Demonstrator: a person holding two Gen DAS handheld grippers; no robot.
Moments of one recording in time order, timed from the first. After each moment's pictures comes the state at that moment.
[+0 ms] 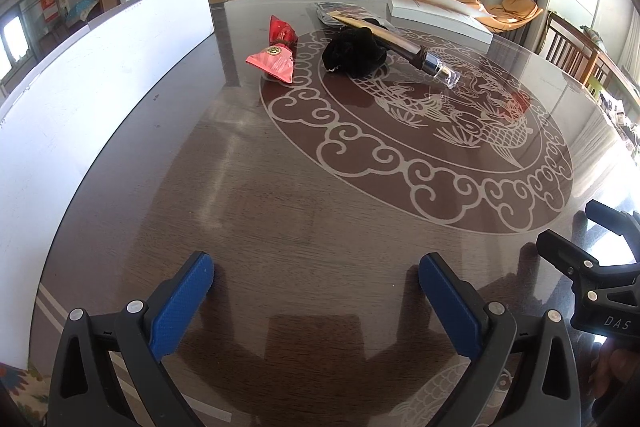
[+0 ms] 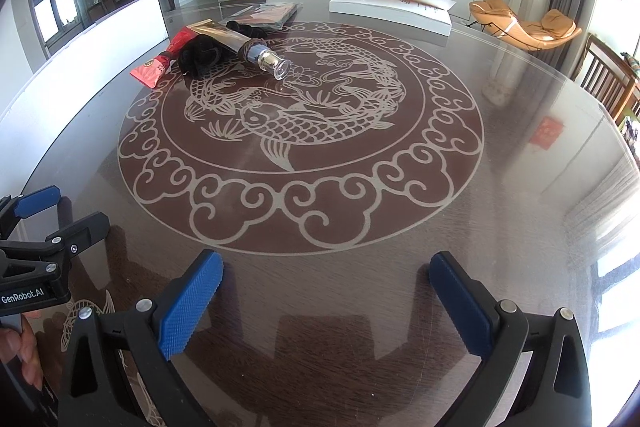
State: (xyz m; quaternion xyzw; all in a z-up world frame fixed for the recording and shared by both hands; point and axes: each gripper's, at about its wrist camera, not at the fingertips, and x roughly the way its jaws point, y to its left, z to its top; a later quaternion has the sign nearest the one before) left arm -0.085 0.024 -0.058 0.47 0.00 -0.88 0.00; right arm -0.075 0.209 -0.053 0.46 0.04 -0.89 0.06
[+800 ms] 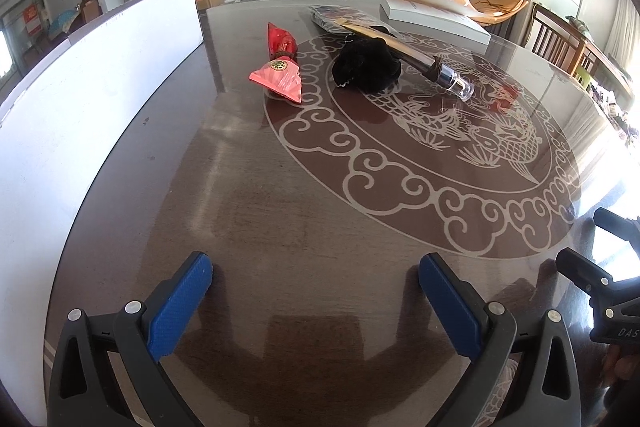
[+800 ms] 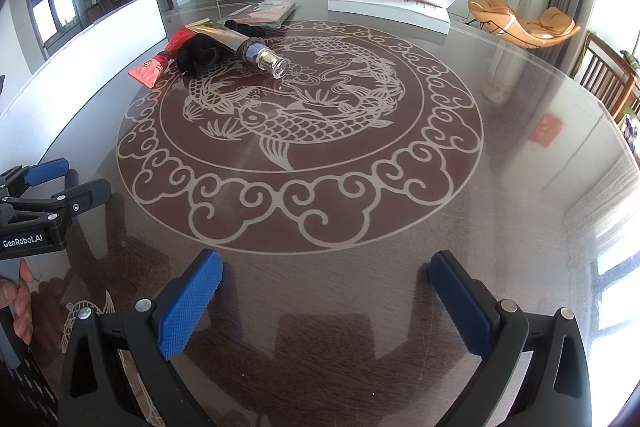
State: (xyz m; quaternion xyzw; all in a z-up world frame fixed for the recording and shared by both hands) left arm -0.110 0.002 -0.056 0.46 -0.01 -0.89 -0.03; right arm -0.074 0.209 -0.053 0.46 0.03 -0.89 0.05
